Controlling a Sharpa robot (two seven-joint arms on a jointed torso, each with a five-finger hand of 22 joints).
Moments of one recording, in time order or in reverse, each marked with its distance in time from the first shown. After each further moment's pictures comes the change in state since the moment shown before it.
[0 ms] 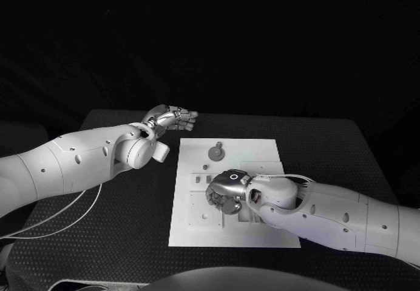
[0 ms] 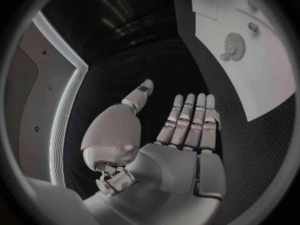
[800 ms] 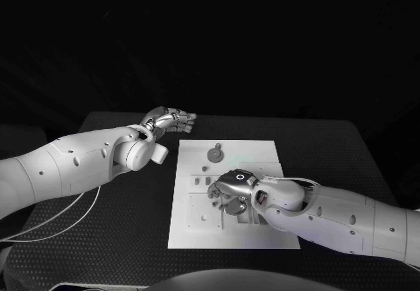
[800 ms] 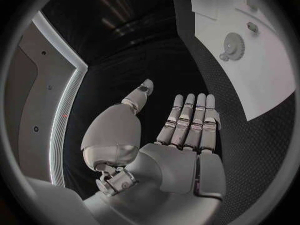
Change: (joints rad) left arm 0.000 -0.002 0.000 -0.001 0.000 0.001 -0.004; left_hand 0.000 0.000 0.000 0.000 0.000 0.000 0.000 0.000 0.000 0.000 0.000 0.000 -0.002 -0.001 0.001 -0.004 0.000 0.000 0.000 0.000 0.000 -0.001; right arm -0.003 -0.039 -0.005 0.011 0.029 -0.076 0.001; right_hand -0.034 -0.087 -0.029 0.004 0.000 -0.196 0.036 -0.102 -0.045 -0.161 0.079 -0.068 -0.043 -0.117 0.059 -0.065 -0.001 -0.002 -0.122 0.021 -0.023 0.000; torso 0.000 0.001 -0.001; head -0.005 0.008
